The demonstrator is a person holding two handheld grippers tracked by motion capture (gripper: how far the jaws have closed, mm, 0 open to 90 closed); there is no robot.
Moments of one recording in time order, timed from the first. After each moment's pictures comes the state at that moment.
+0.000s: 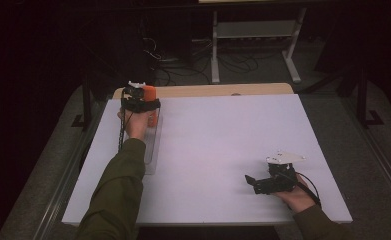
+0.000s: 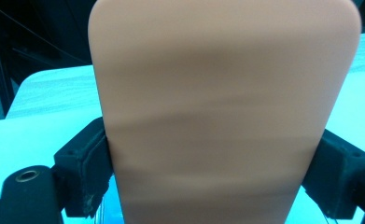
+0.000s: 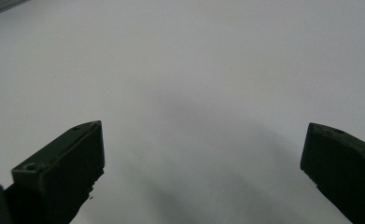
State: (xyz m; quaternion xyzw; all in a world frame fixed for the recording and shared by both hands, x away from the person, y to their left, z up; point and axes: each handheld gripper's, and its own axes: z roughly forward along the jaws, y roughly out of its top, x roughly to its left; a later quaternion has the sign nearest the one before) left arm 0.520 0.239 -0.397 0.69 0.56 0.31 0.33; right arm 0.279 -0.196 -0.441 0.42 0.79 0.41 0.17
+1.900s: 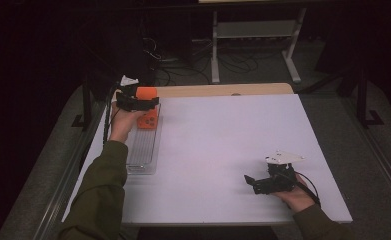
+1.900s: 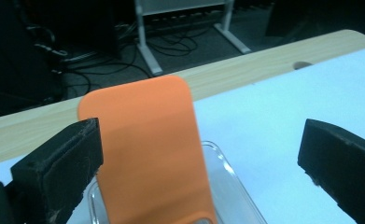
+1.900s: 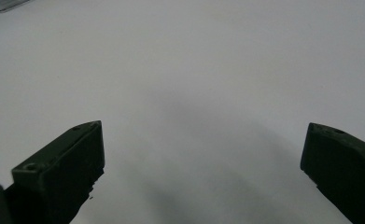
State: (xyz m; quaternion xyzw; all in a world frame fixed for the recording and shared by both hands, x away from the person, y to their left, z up) left arm 0.491 0.257 -0.356 0.74 0.46 0.25 0.42; right arm 0.280 -0.195 -0.441 0.41 0.80 0.41 0.17
